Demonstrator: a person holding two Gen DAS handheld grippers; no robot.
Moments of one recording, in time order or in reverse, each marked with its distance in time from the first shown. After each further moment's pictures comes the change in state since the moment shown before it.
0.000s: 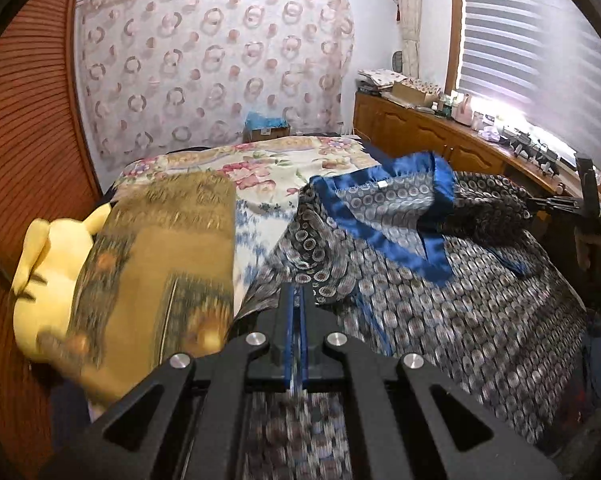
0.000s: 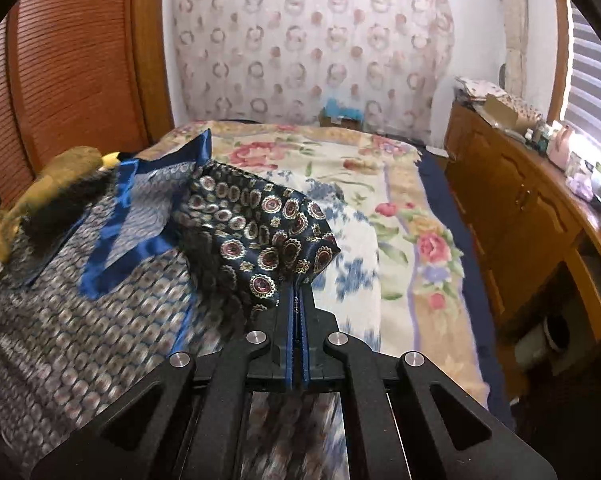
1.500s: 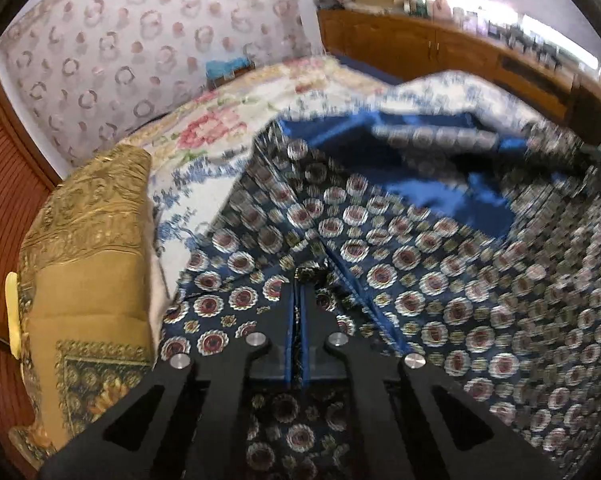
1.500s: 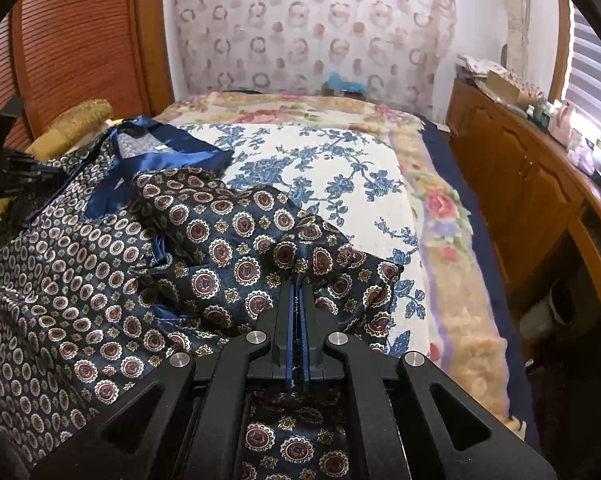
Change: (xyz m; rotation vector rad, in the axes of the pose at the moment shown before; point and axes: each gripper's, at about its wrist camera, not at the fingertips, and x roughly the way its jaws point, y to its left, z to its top) left arm 0.145 -0.052 0.020 0.249 0.253 0.034; right arm 0.022 0.021 -0.060 -0.006 0.083 -0.006
